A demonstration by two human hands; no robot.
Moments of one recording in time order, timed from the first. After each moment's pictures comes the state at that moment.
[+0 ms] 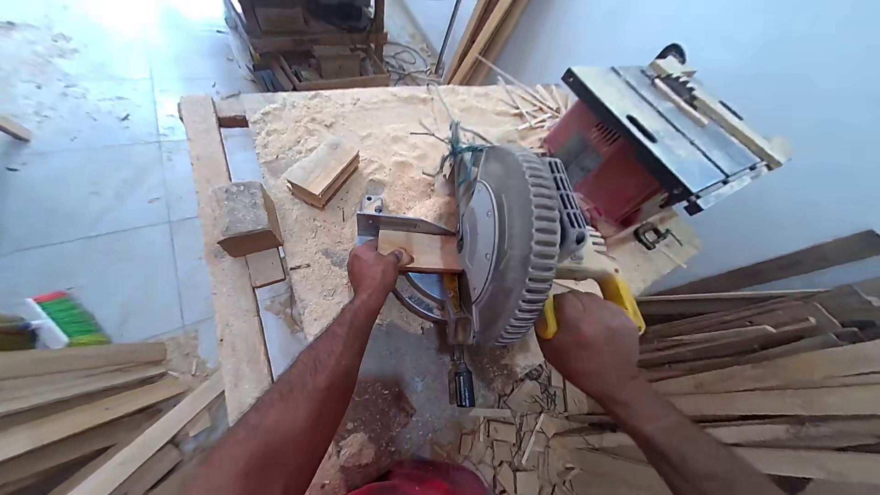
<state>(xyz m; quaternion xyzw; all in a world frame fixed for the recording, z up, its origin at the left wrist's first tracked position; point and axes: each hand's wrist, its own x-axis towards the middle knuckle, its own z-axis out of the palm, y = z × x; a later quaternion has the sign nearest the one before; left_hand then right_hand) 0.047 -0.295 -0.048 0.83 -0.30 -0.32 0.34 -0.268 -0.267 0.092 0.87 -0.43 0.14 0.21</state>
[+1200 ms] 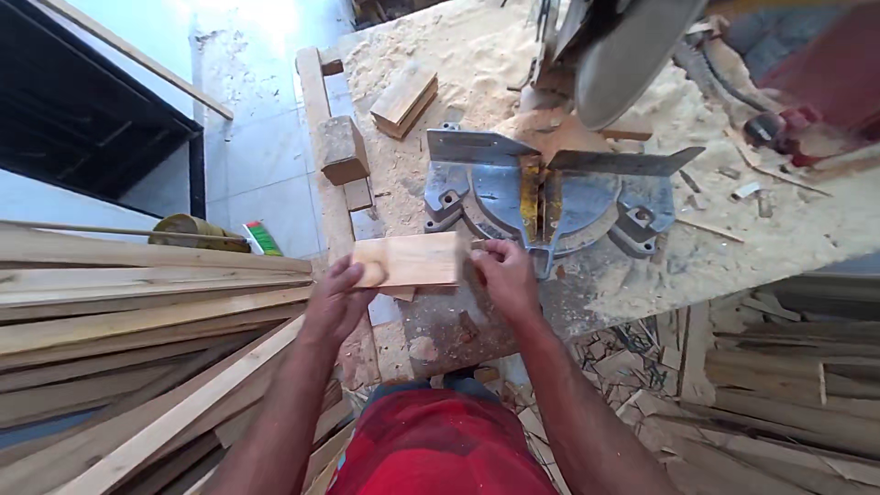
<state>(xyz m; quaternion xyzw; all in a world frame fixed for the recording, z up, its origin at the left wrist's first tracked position) 0.084 -0.044 -0.047 0.55 -0.08 -0.48 0.68 -0.140 -0.207 -0.040 0.56 -0.54 0.23 -0.59</state>
